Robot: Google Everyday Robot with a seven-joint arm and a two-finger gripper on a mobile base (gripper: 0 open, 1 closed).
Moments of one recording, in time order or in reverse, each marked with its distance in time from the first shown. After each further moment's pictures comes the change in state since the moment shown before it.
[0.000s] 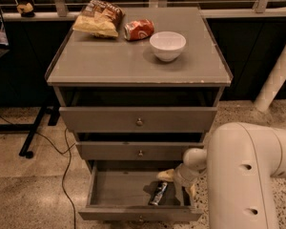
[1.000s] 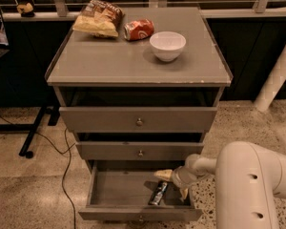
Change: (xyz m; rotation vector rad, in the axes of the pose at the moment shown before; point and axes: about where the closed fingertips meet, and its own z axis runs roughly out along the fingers) arm -0.025 0.012 0.057 -0.159 0.000 0.060
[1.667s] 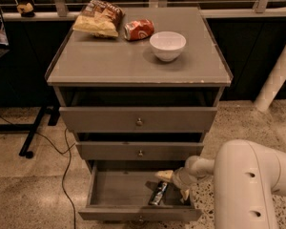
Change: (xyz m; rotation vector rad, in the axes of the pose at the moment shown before) arm 0.000 -0.005 0.001 0.010 -0.025 0.024
